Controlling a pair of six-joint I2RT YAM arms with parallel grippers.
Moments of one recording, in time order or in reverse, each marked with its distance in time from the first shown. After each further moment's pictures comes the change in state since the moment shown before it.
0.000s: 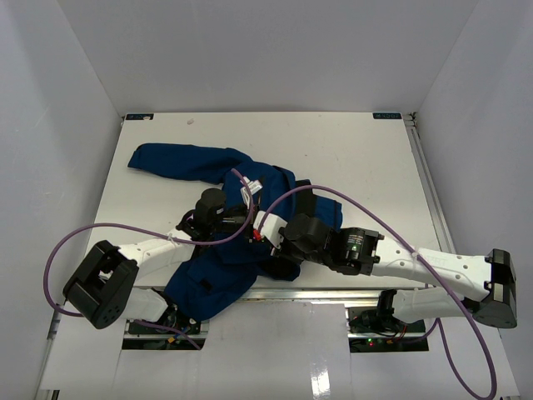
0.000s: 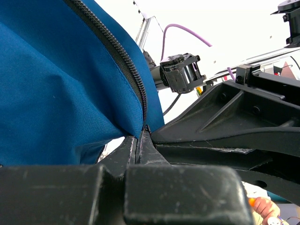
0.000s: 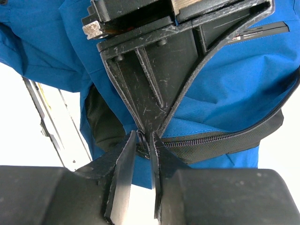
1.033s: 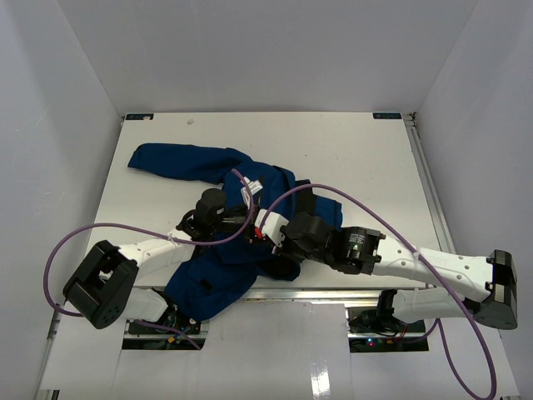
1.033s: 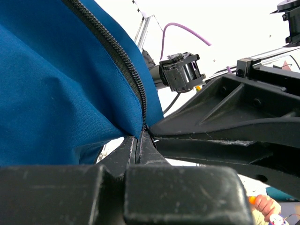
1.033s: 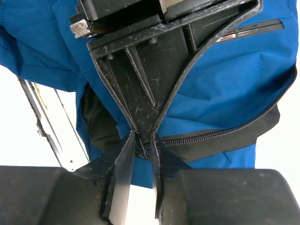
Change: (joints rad) left arm -0.003 0.000 0.000 -0.004 0.001 0.000; right arm -0.012 -0.006 0.000 -0.005 0.002 -0.004
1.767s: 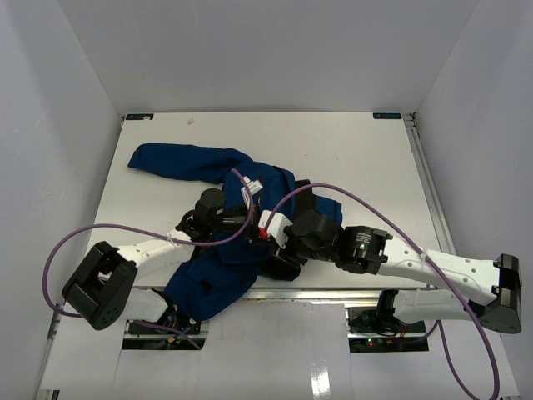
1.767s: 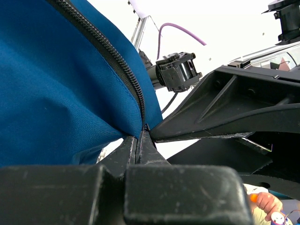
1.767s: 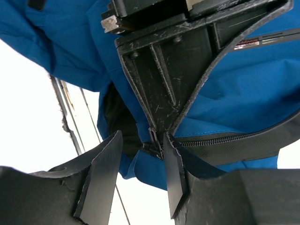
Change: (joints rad) left arm -0.002 -0.008 0.000 0.014 0.007 -0.001; right arm -0.026 -0.040 -0.014 -0.001 -0.134 0.014
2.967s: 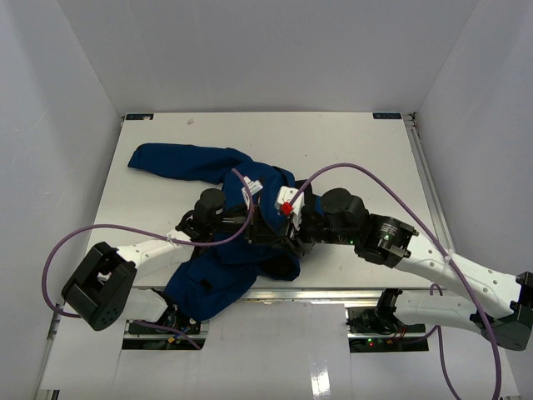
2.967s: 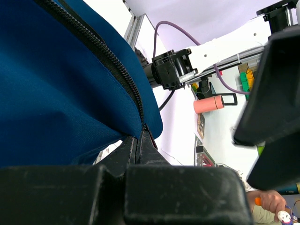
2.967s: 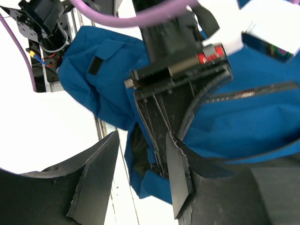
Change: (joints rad) left arm -0.001 -0.004 0.000 0.008 0.016 -0.007; right arm -0.135 -0.100 0.049 0.098 -0.309 0.069
